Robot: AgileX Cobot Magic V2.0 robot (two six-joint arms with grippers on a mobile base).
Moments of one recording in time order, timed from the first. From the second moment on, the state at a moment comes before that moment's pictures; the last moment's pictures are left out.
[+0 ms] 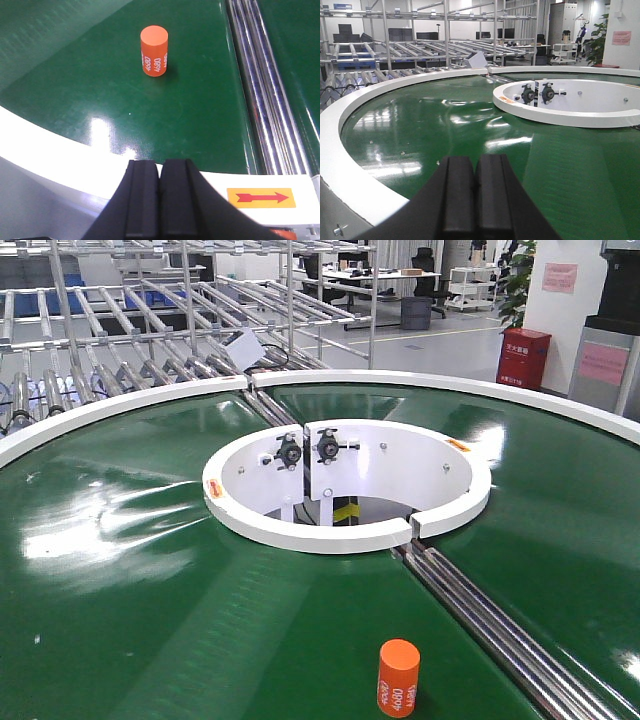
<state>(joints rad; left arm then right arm) 0.05 -0.01 0.03 -0.07 0.01 0.03 0.35 0.61 -0.82 0.00 0.97 -0.02</state>
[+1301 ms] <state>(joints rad) 0.05 -0.01 0.03 -0.07 0.01 0.03 0.03 -0.01 0.03 -0.03 0.01 -0.04</state>
